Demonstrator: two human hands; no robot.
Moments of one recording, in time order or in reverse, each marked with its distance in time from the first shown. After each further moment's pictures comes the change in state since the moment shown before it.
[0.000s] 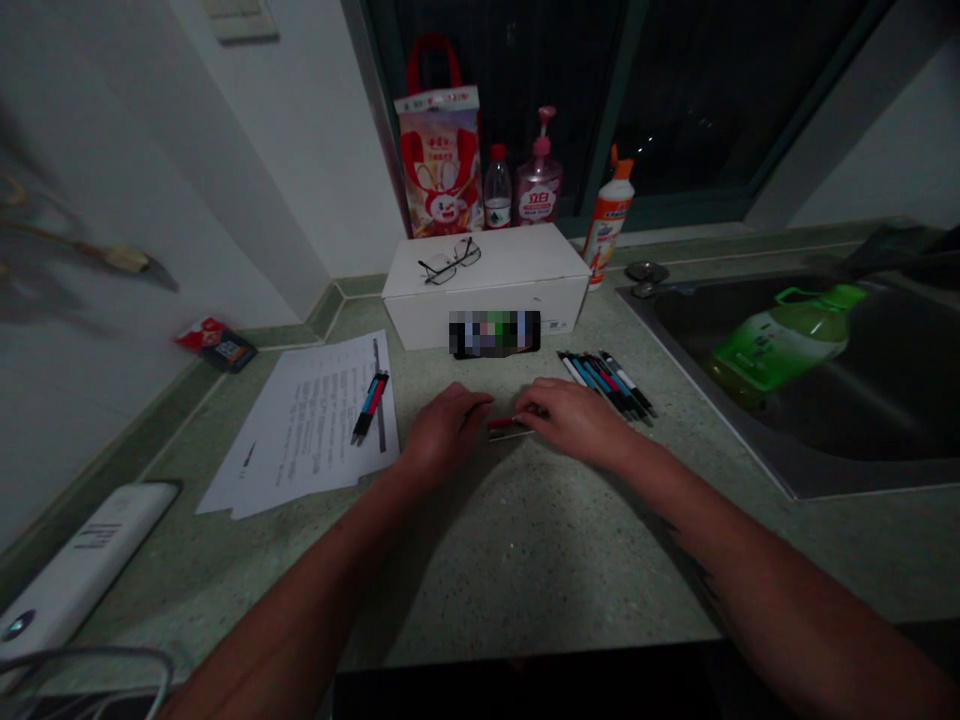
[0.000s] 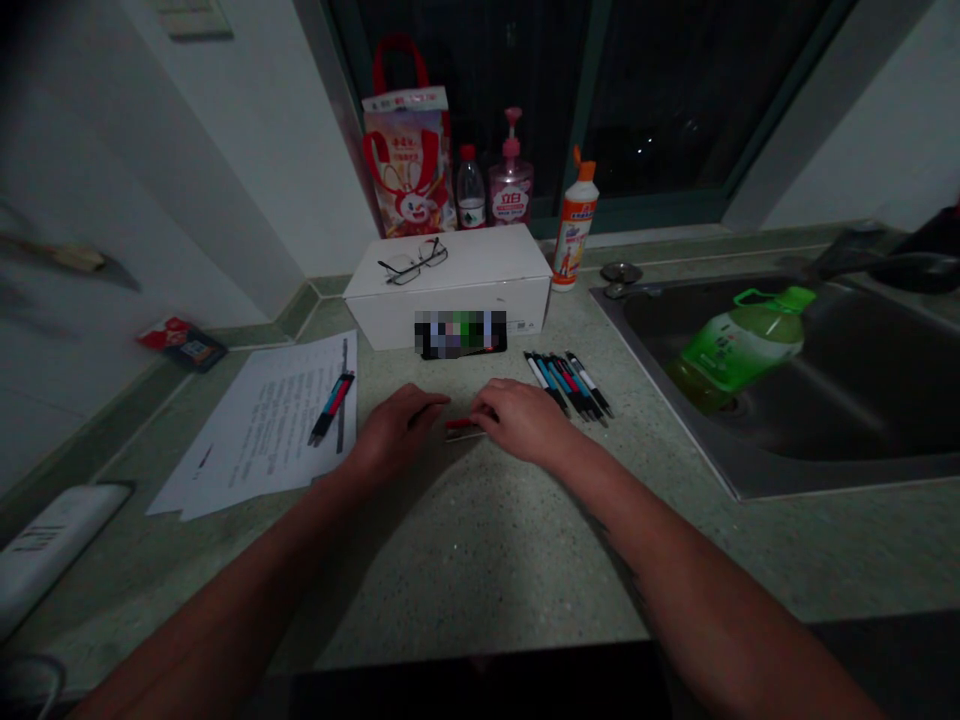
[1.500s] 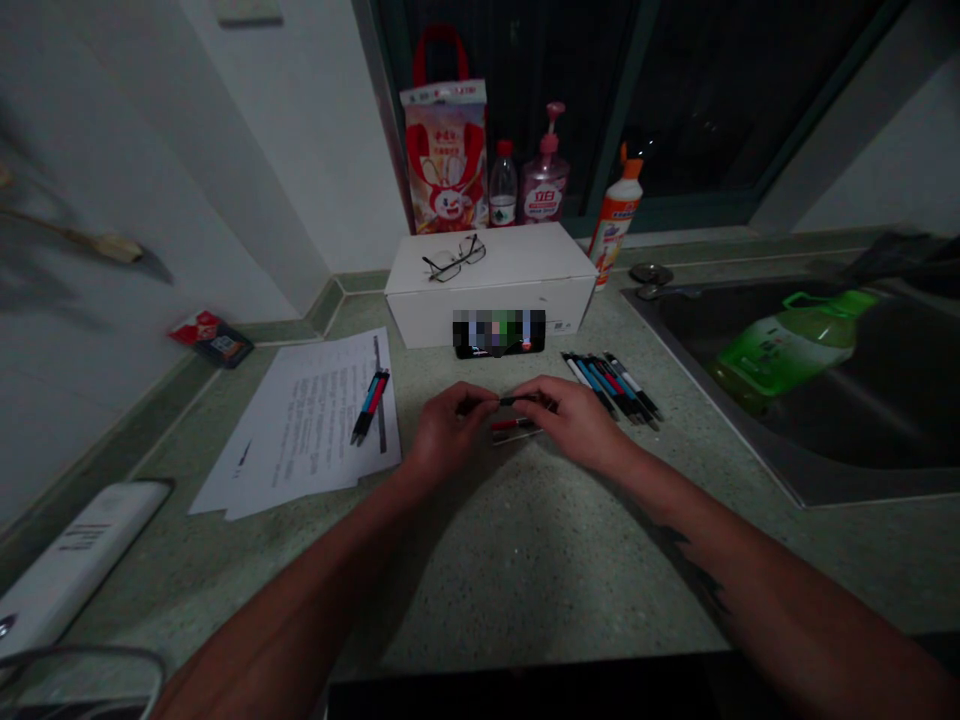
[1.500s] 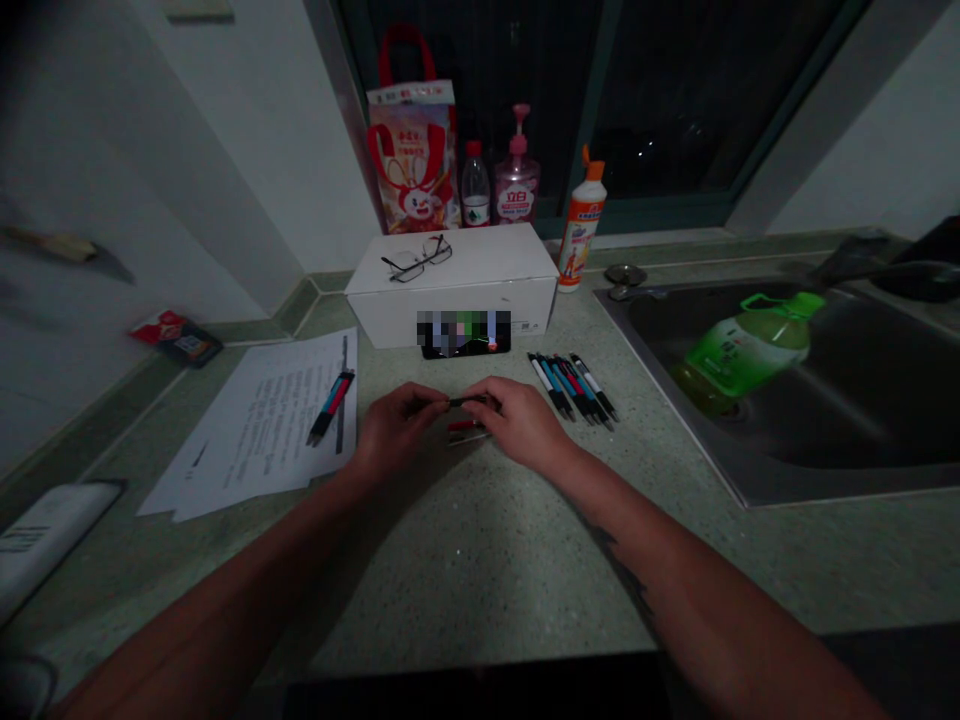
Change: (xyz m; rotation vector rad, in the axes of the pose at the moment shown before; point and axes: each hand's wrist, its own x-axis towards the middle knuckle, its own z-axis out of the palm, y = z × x) left_hand 0.003 0.006 0.007 -0.471 0.139 -0.244; right_hand 0.002 -0.008 0.009 0.456 0.162 0.107
